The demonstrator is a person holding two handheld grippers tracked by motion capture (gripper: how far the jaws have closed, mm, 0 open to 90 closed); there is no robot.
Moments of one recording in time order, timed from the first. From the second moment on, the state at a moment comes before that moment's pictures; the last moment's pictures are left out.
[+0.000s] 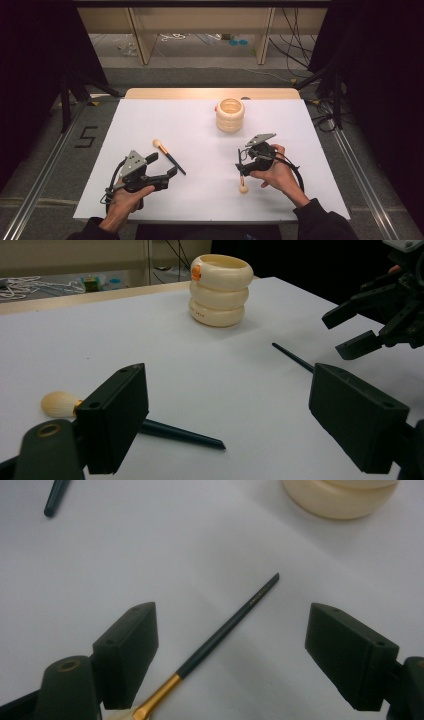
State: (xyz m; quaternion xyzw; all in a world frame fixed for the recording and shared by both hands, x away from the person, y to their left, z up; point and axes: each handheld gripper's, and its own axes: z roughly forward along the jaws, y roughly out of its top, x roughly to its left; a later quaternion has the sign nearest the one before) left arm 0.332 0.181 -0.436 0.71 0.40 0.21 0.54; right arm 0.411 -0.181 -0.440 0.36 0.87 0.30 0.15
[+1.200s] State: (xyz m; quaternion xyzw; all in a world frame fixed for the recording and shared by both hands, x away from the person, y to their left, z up) left arm 0.331 0.181 -0.436 0.71 0.41 0.21 0.54; right arm 0.437 -0.157 -0.455 0.33 0.92 0.18 0.07
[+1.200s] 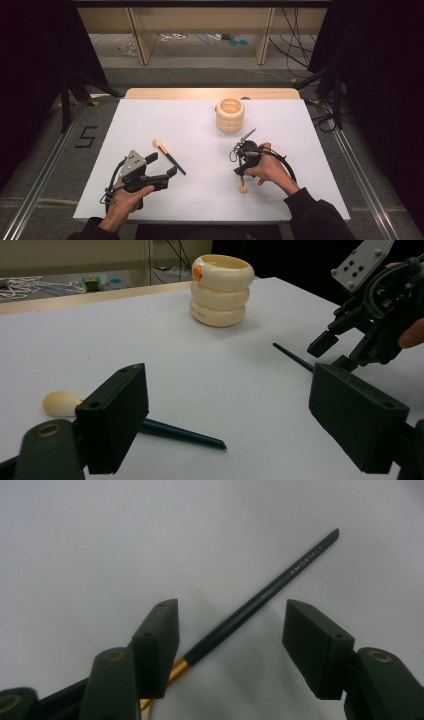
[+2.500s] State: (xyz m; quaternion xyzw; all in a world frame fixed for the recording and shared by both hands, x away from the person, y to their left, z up) left arm 0.331 0.181 -0.436 0.71 0.41 0.21 0.54; right arm 0.452 -0.146 -0.455 0.29 0.95 0.10 0.03
